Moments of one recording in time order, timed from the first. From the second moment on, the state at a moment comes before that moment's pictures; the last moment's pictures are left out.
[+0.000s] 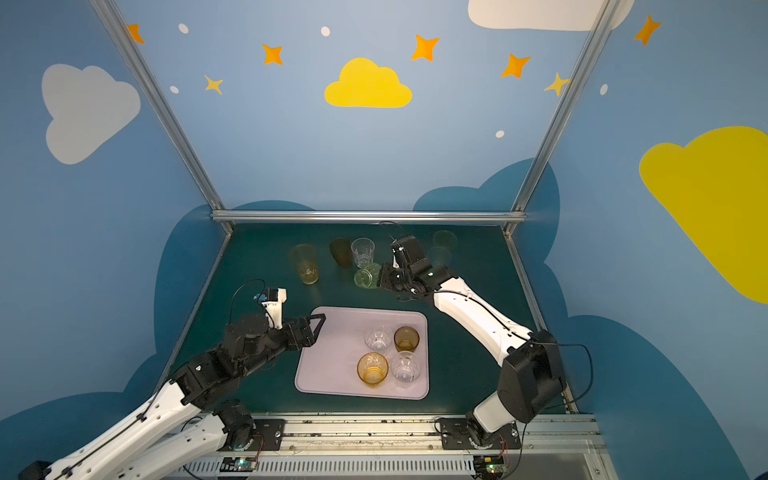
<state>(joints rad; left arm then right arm) -0.74 0.66 0.64 -0.44 -0.15 -0.74 0.65 1.50 1.27 -0.53 -0.11 0.67</state>
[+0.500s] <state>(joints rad) -0.74 0.58 0.66 -0.63 -0.04 -0.88 0.80 1.44 1.25 -0.60 -0.04 0.64</state>
